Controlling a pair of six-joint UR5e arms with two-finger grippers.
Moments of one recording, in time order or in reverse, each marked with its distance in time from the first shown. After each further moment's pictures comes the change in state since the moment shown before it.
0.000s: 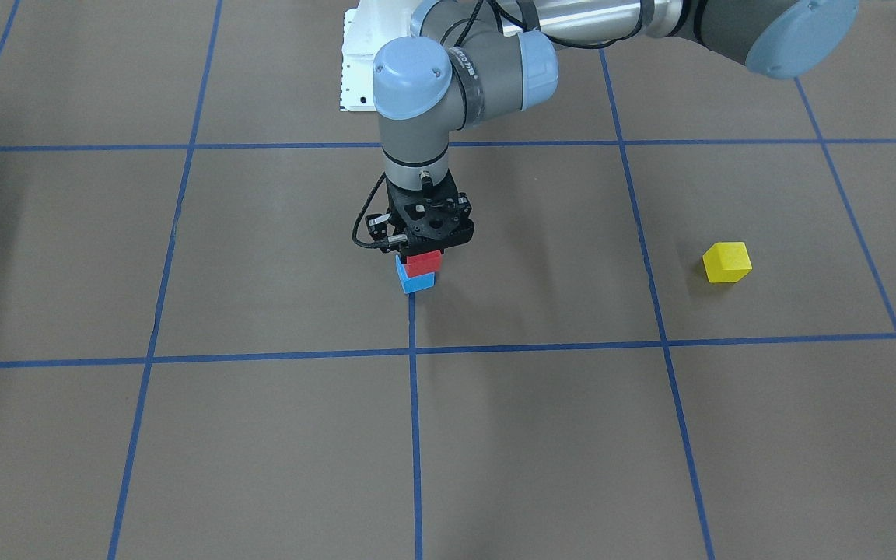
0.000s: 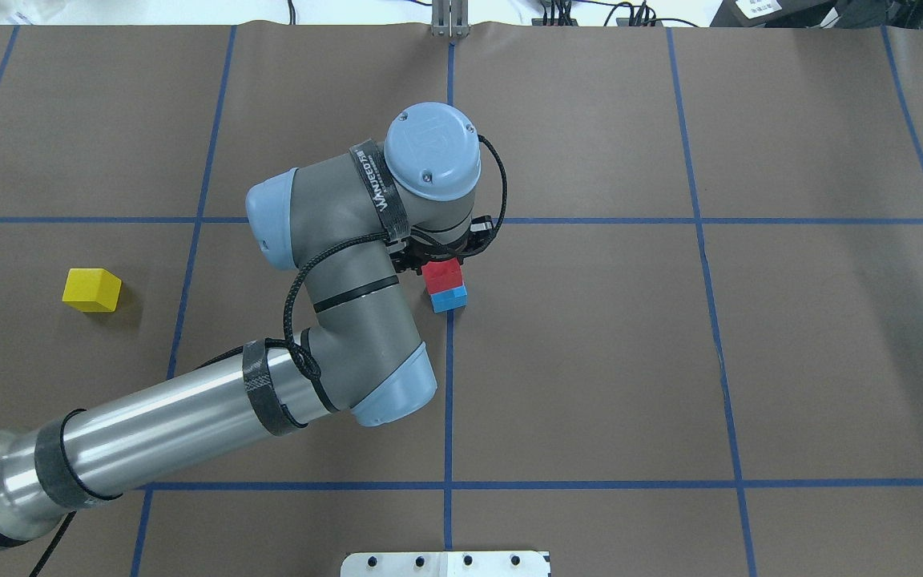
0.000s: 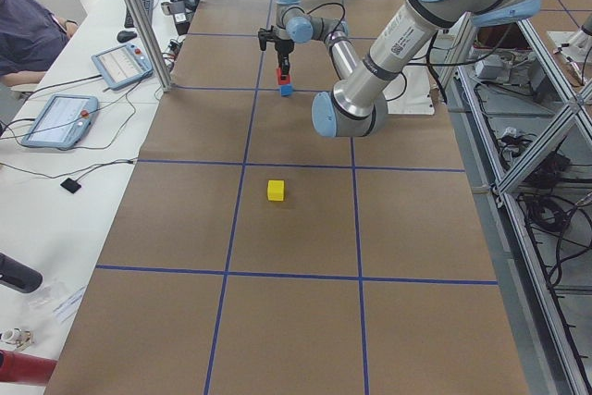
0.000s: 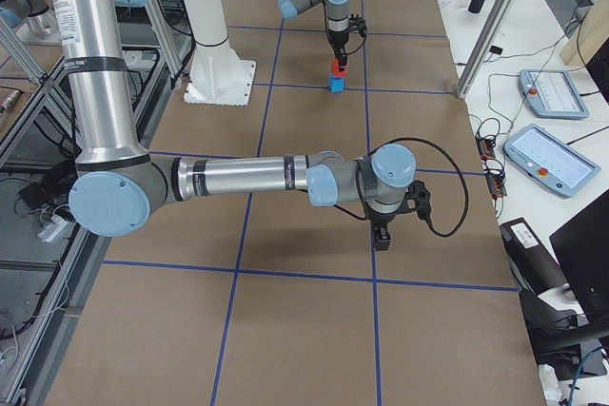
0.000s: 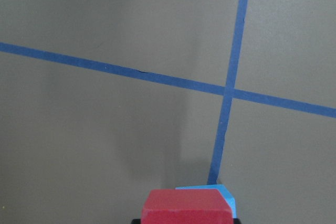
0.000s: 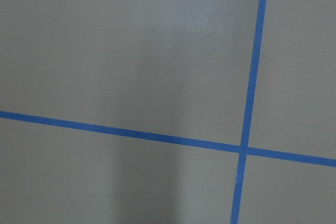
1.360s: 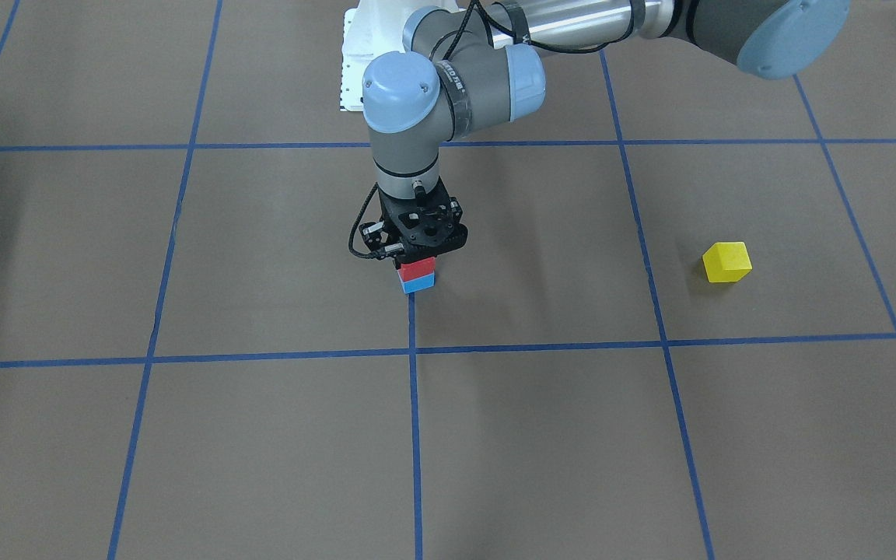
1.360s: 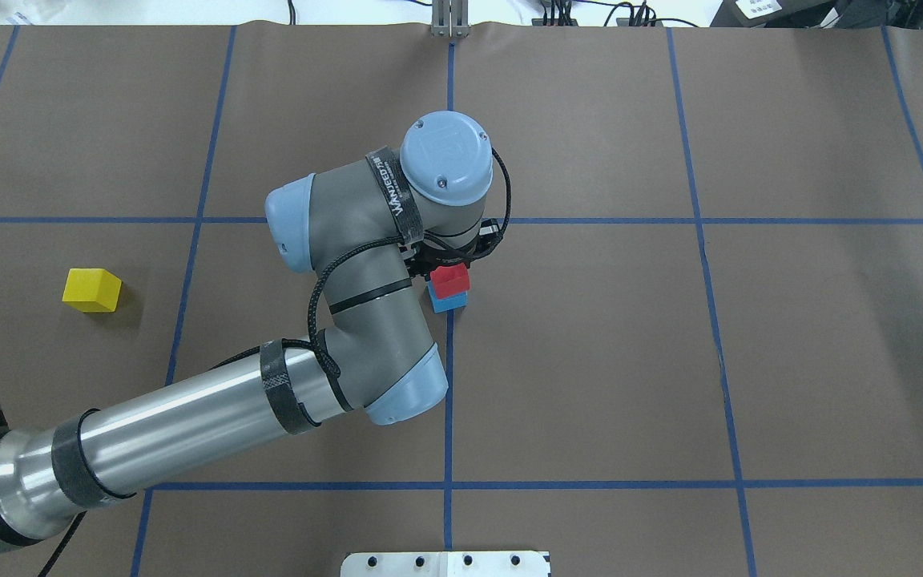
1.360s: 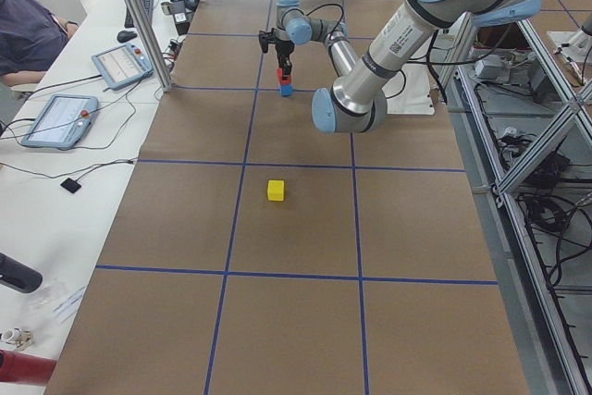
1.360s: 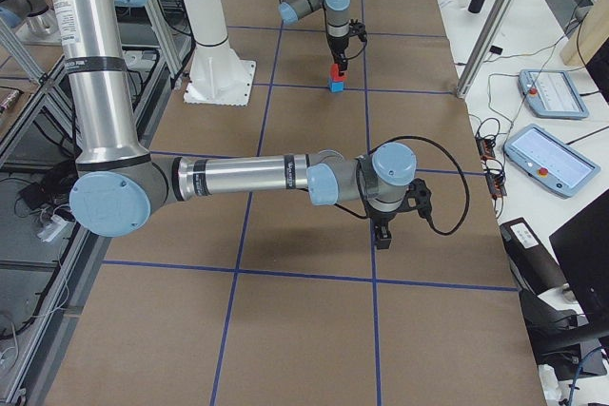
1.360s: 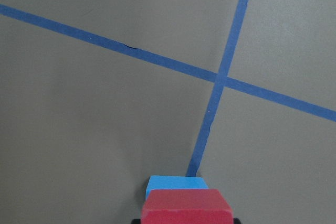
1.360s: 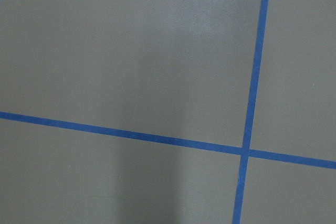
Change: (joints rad) left arm 0.007 -0.015 0.047 -0.016 -0.006 -0.033; right arm 0.000 0.005 0.002 -0.001 0.003 0.000
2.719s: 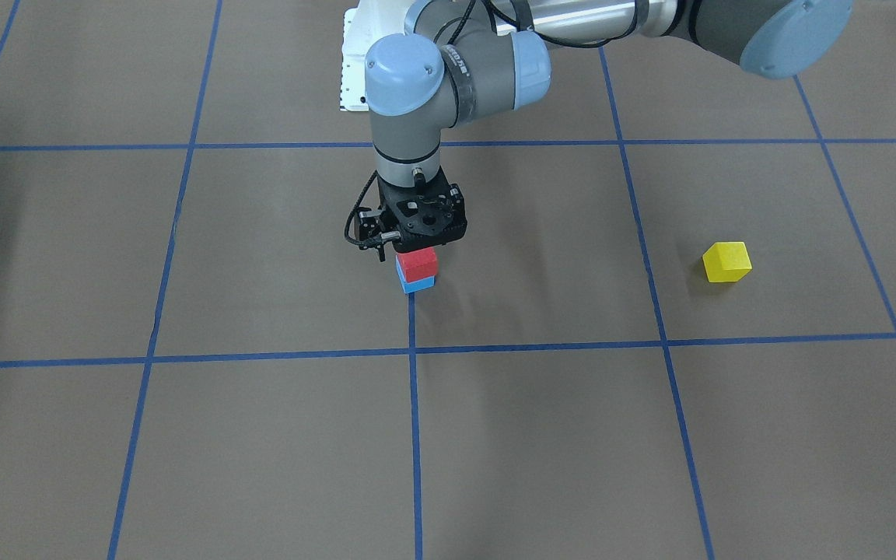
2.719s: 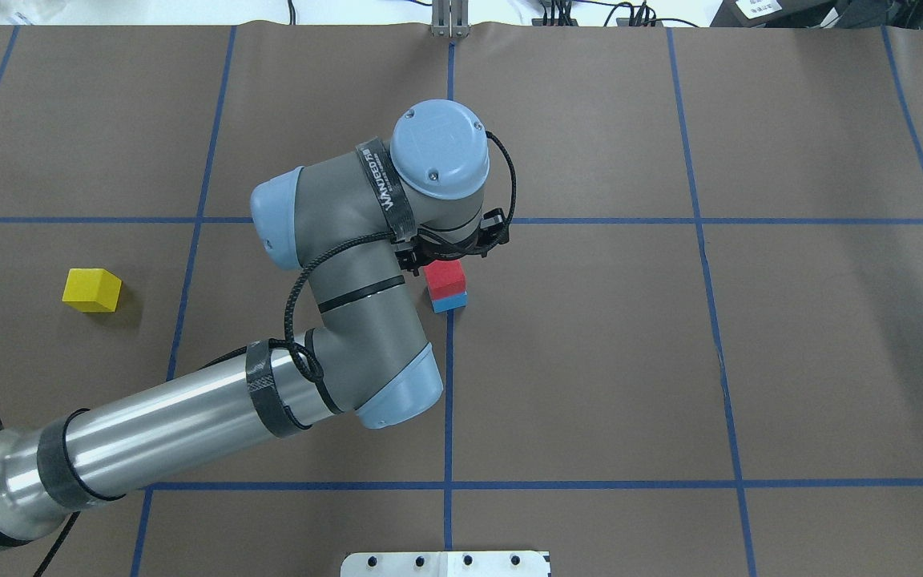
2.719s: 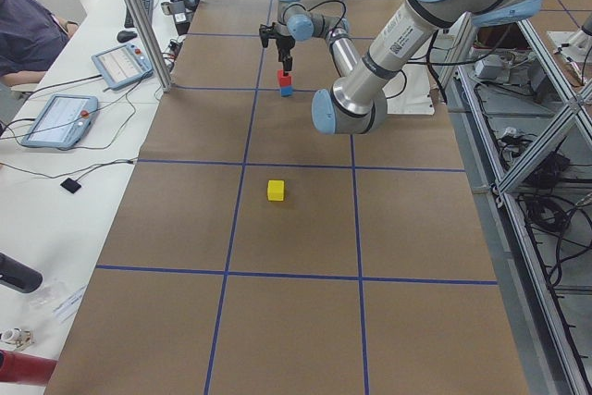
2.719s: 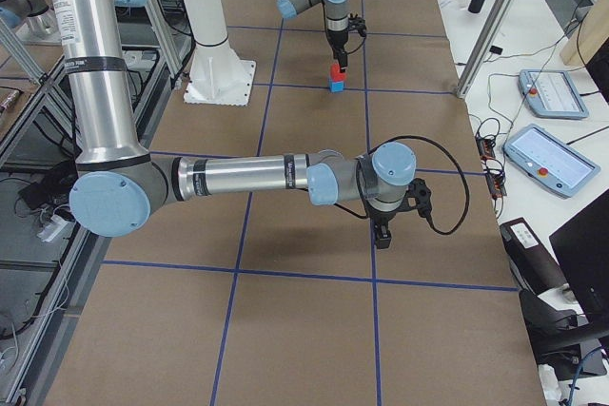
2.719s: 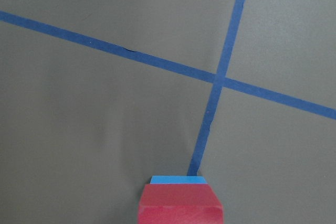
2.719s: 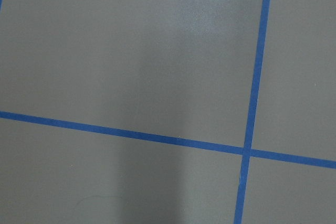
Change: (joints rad) left arm -0.014 0.012 -0.103 0.036 0.001 0.046; right arm 0.001 0.000 0.001 0.000 0.004 0.000
